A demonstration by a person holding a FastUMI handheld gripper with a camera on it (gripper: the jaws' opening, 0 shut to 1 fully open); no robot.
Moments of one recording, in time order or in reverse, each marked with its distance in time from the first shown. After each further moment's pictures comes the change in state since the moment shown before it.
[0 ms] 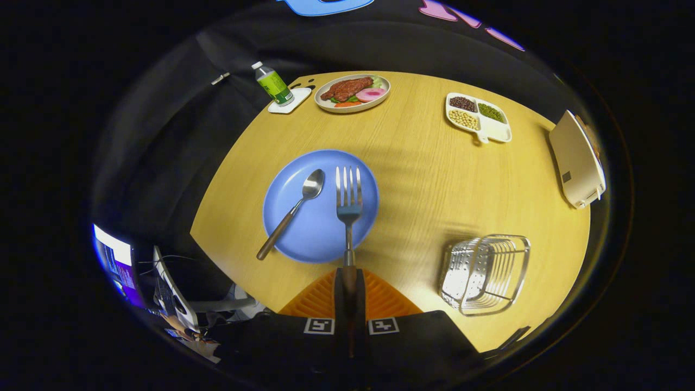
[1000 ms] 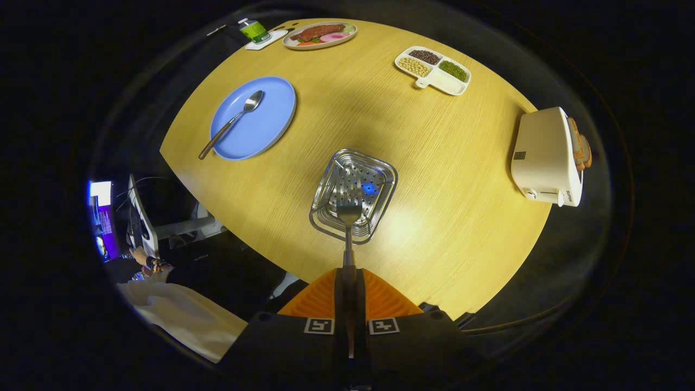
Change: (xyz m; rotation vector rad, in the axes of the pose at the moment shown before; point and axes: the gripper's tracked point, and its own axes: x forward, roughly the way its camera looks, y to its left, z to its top) arm -0.081 -0.143 -0.053 -0.193 0.481 -0.153
